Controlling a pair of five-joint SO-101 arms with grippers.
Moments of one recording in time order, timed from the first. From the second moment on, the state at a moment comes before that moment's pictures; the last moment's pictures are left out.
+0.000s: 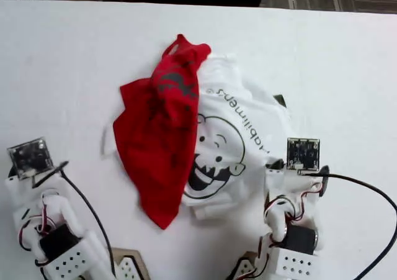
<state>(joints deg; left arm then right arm) -44.0 -103.1 96.0 41.9 -14.7 9.4 -102.2 94.4 54.8 12.7</state>
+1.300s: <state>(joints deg) -11.4 -55.6 45.1 63.0 -15.5 7.2 -38.1 29.5 80.2 13.1</state>
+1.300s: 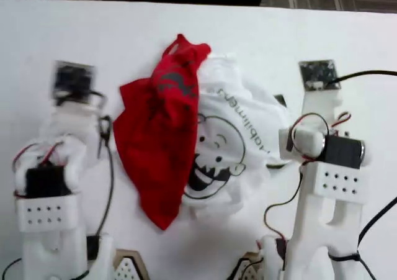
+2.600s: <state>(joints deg) 10.6 -0.1 -0.3 80.0 -12.7 5.5 -38.1 31.0 77.2 25.2</state>
